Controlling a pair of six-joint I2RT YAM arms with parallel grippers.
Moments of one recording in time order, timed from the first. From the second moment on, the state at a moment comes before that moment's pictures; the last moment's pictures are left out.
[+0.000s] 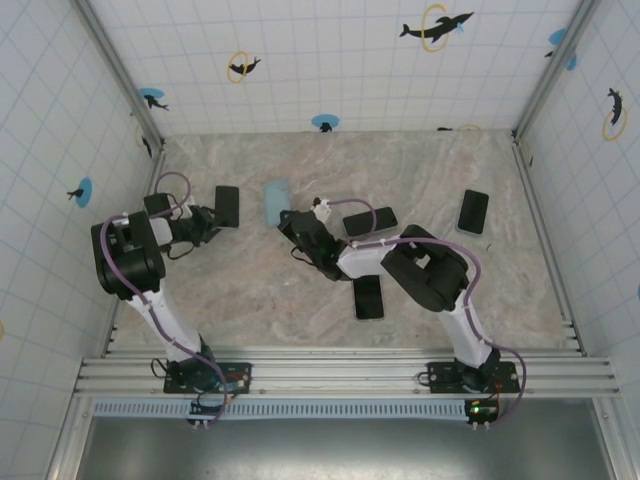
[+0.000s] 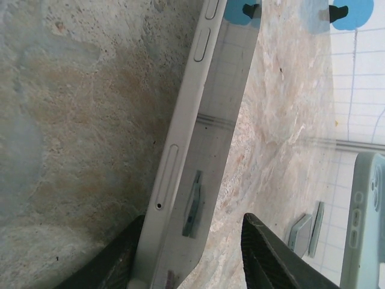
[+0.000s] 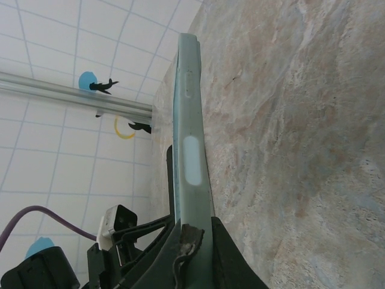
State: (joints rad) left arm 0.30 1.96 0.98 -0.03 0.86 -0.52; right arm 0.97 2.16 1.25 0.59 0.33 1.33
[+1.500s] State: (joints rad) left arm 0.30 1.71 0.95 -0.35 0.59 -0.39; right arm 1.00 2.60 1.85 0.38 0.39 1.23
